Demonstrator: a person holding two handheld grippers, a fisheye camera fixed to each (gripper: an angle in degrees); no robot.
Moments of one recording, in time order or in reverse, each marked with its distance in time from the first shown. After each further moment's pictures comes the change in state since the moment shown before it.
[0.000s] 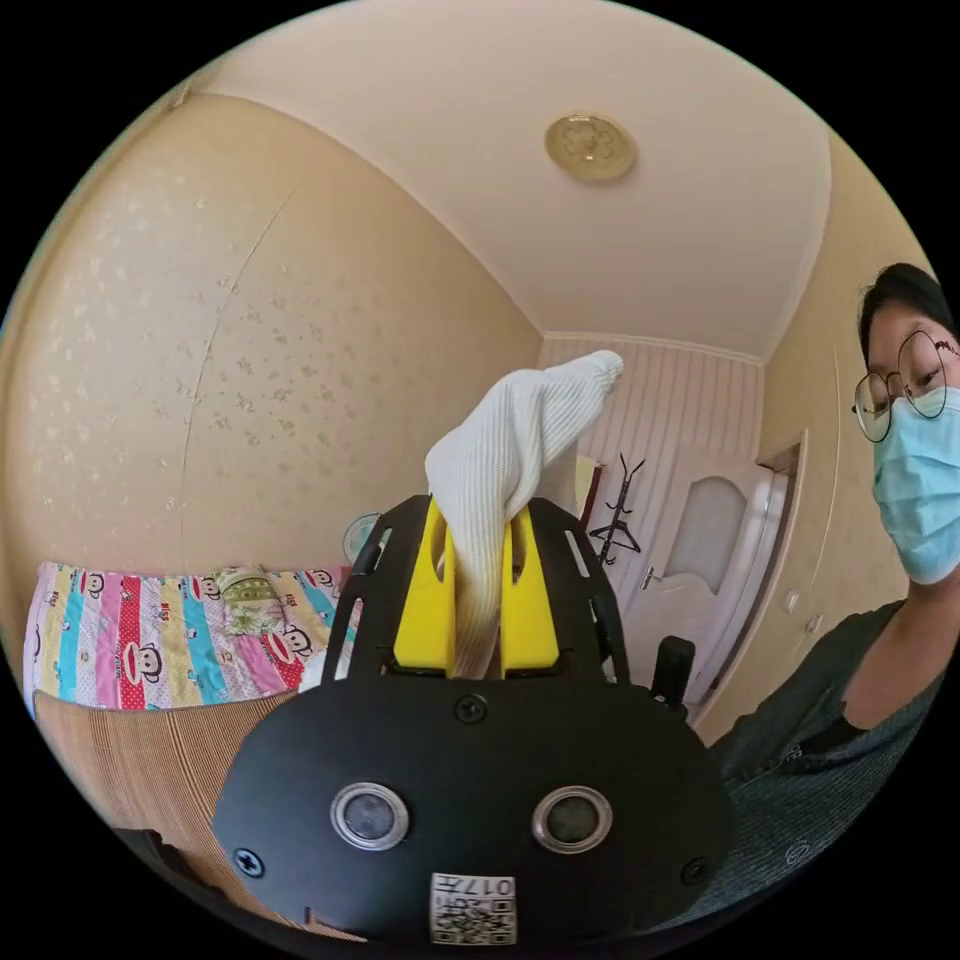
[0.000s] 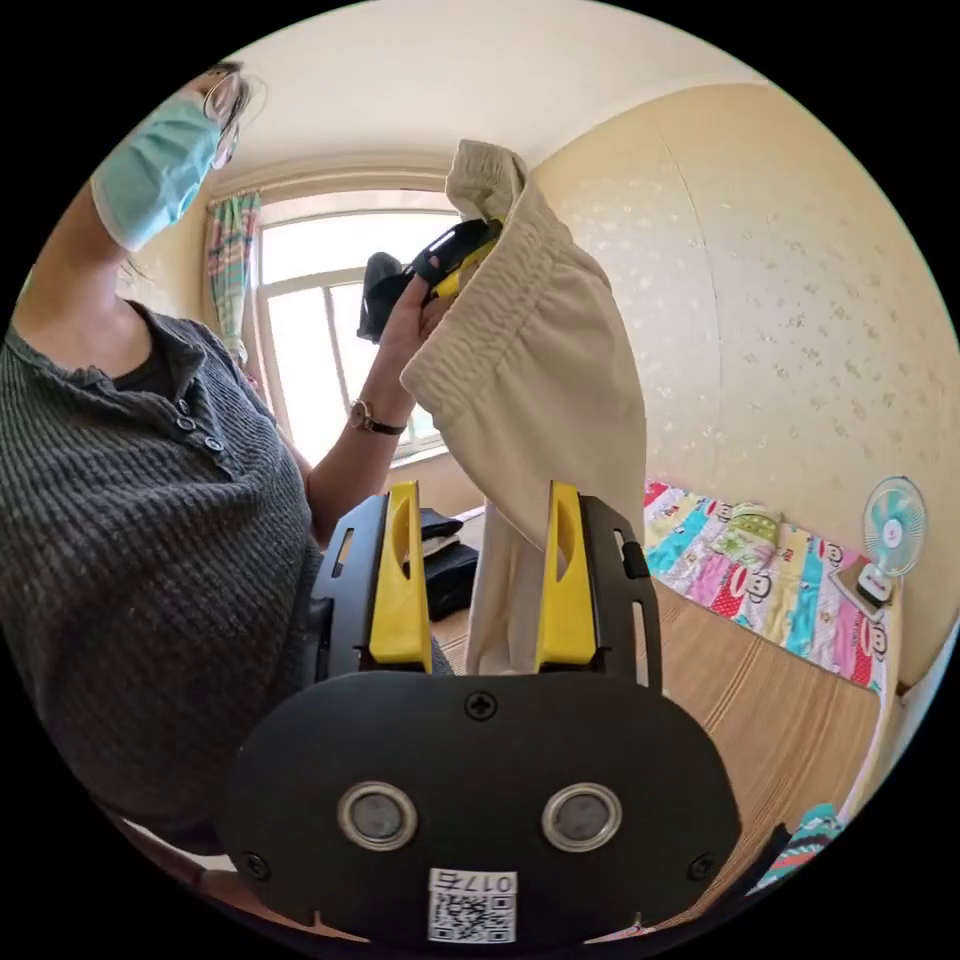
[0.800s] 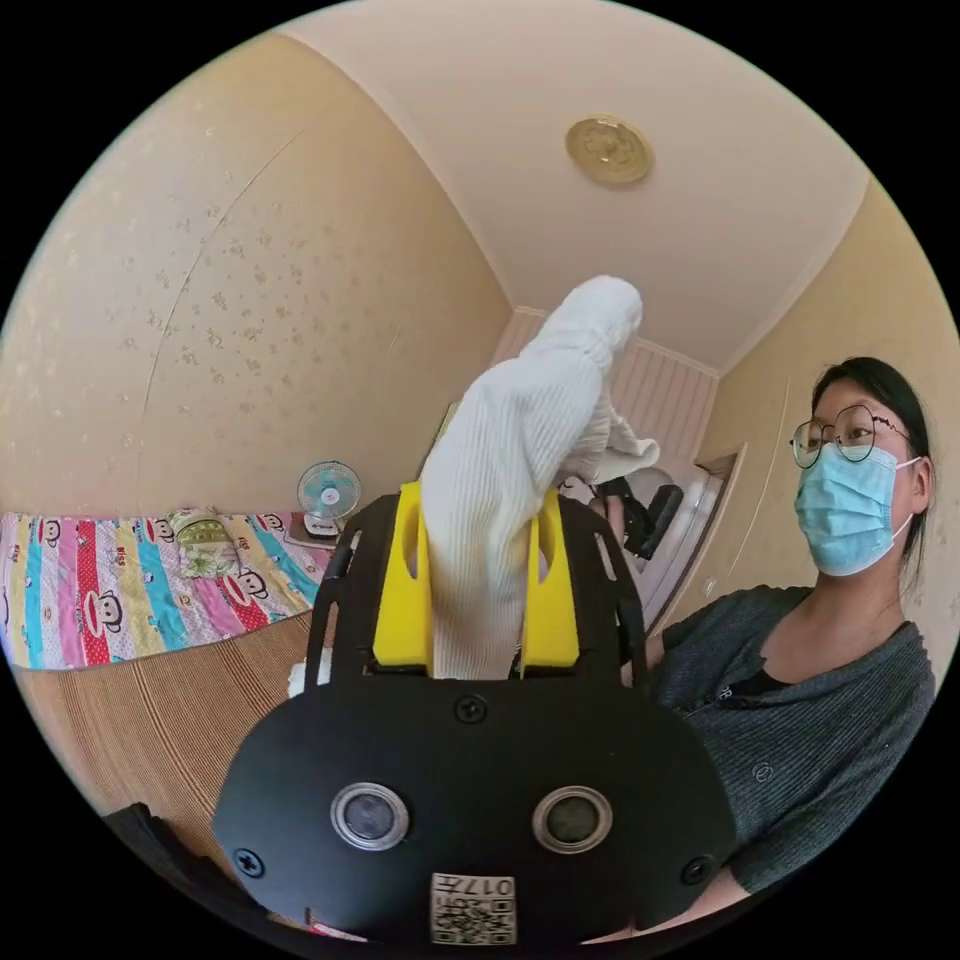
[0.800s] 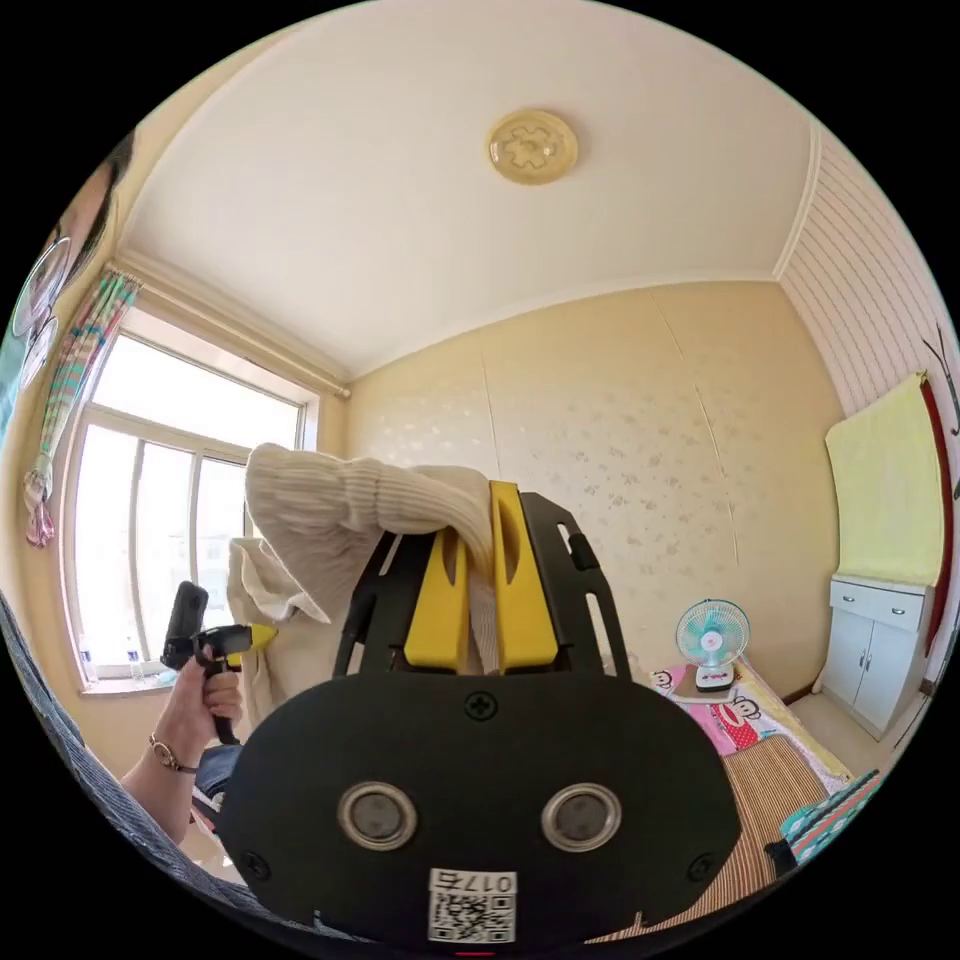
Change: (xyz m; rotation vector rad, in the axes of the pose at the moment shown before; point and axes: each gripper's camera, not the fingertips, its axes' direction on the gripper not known) left arm -0.012 0.042 -0.075 -0.163 0.179 -0.152; right arm -0.029 -0.189 -0.052 0.631 0.550 0.137
